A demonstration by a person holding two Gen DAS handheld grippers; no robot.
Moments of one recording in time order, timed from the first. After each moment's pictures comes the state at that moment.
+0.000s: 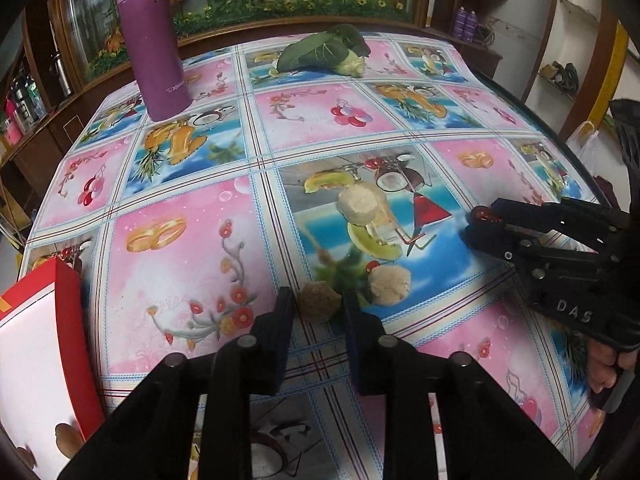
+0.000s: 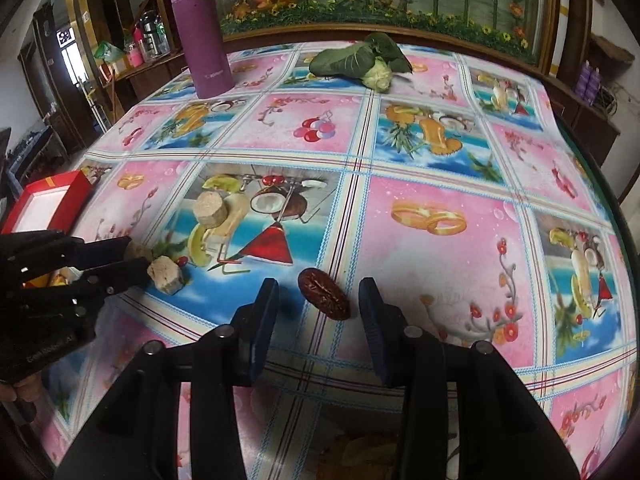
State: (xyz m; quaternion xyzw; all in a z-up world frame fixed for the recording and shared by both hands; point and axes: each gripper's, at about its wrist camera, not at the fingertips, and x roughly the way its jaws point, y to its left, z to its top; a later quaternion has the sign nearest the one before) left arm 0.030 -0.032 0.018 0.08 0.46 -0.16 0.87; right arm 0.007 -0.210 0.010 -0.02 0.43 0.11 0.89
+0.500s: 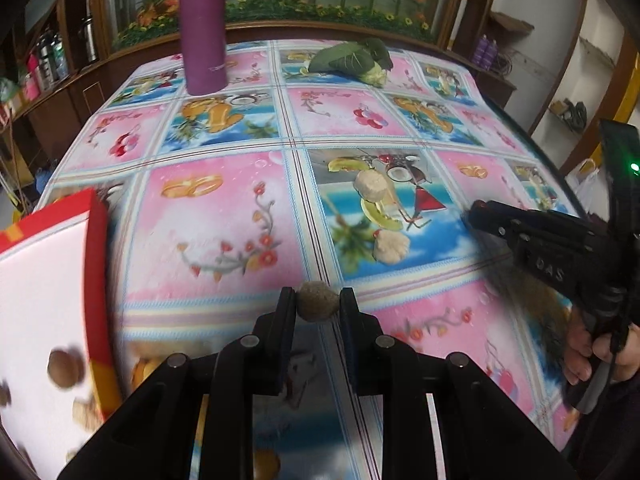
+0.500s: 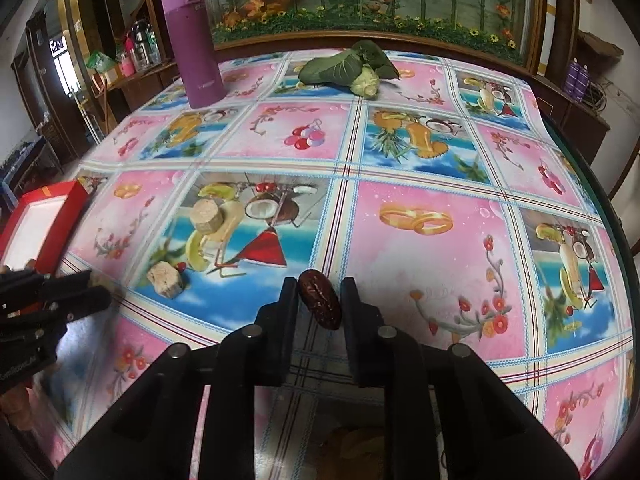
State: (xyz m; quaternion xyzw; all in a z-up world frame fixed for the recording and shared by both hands) left arm -0.007 -0.002 0.030 0.00 0.46 -0.14 0.88; right arm 0.001 -0.218 0.018 0.00 0.42 0.10 0.90
